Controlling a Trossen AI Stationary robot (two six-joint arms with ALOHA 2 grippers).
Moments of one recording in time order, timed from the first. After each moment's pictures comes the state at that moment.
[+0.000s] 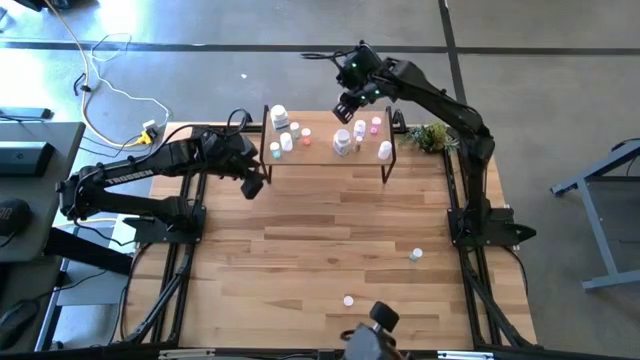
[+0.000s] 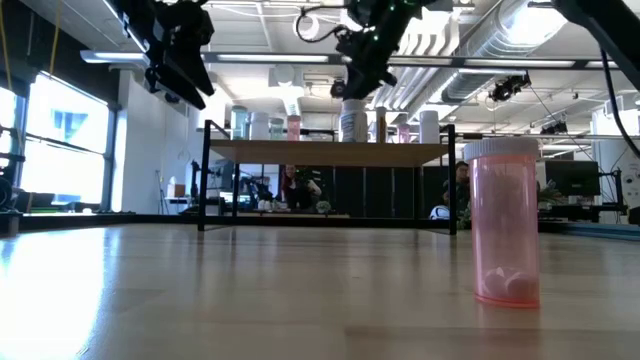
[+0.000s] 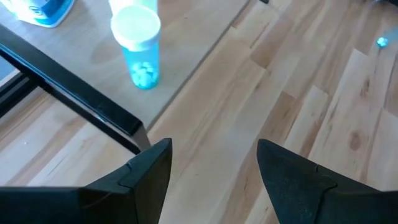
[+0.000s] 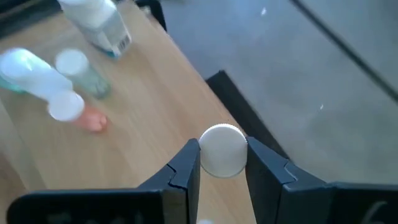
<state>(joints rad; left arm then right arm) 0.49 1.01 0.91 -0.75 -0.03 -0.25 -0.61 1.98 2.16 -1.06 0.01 -0.03</state>
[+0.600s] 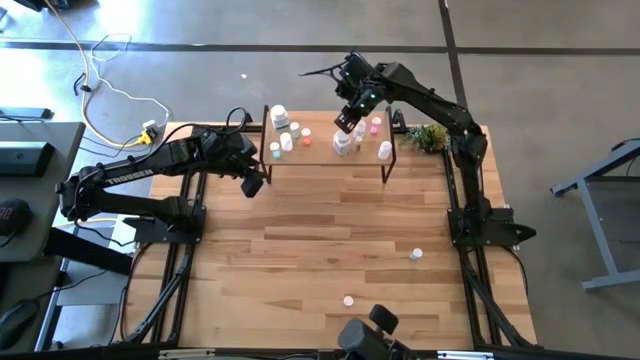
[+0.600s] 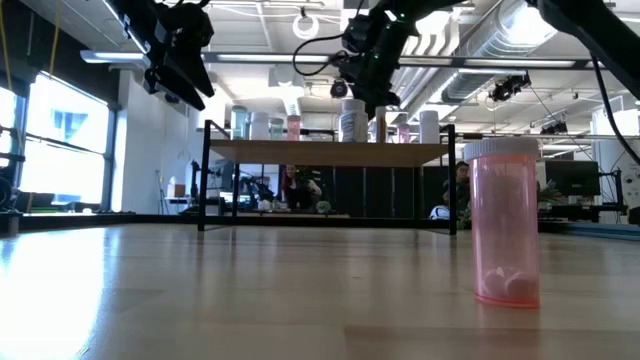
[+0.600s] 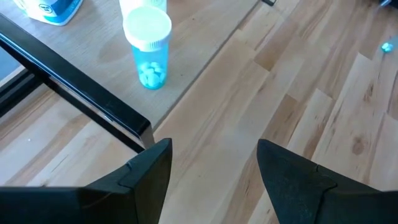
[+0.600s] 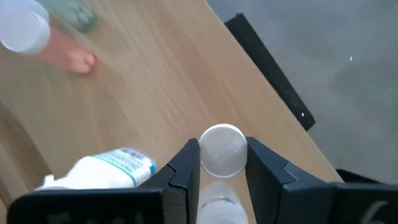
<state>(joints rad) 0.50 1.01 0.91 -0.75 -0.03 -0.26 -0.63 2.05 2.16 -1.21 -0.06 -0.02</state>
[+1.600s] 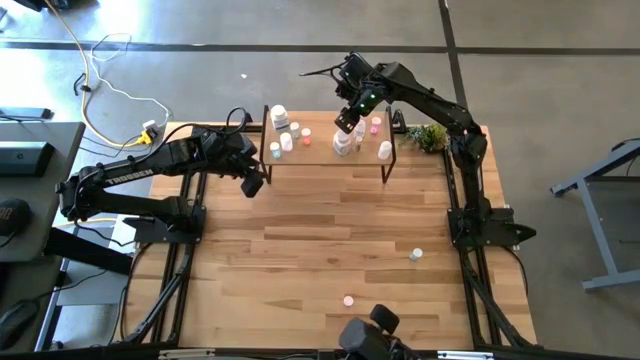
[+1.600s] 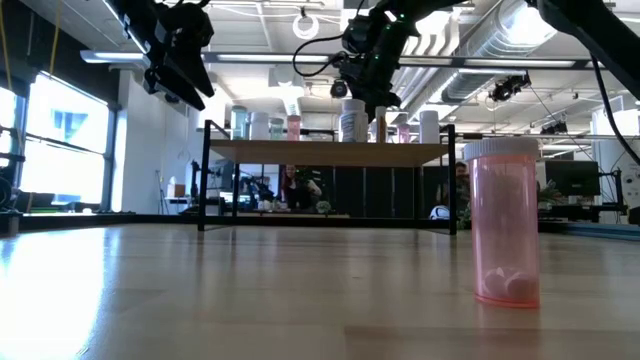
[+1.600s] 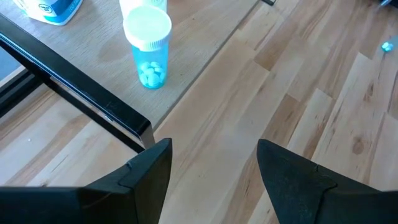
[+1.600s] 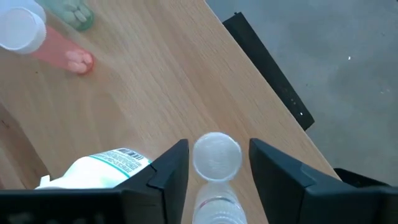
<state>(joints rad) 0.50 1.01 0.91 -0.75 -0.03 -0.26 -0.63 2.05 2.16 -1.21 -0.06 -0.02</state>
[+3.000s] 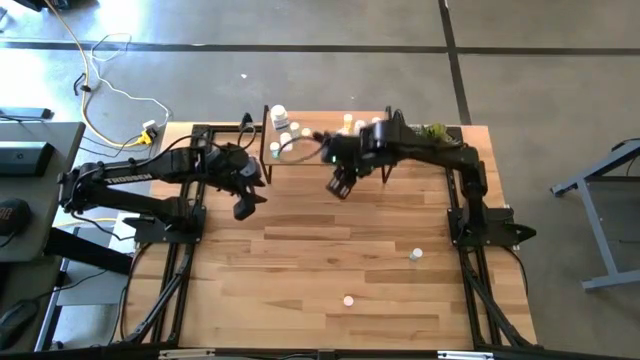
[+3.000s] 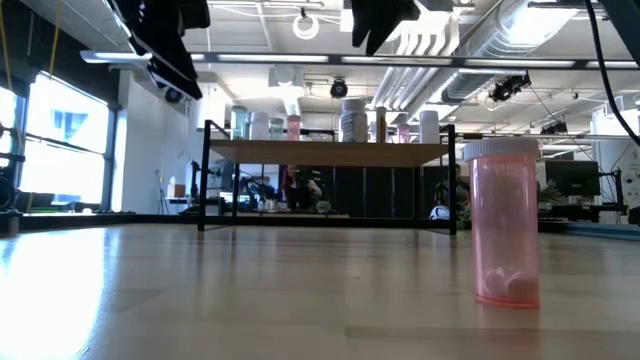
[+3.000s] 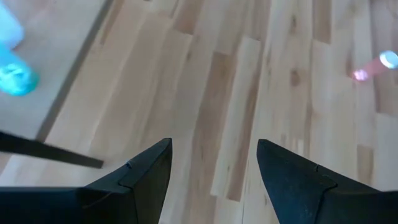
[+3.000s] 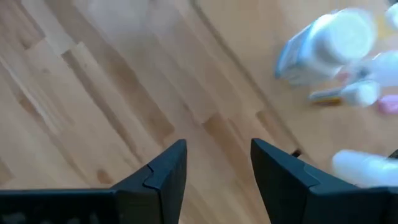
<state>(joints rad) 0.33 1.01 0.91 -0.79 0.09 -0.10 -0.07 1.98 2.31 -1.57 0.24 0.50</state>
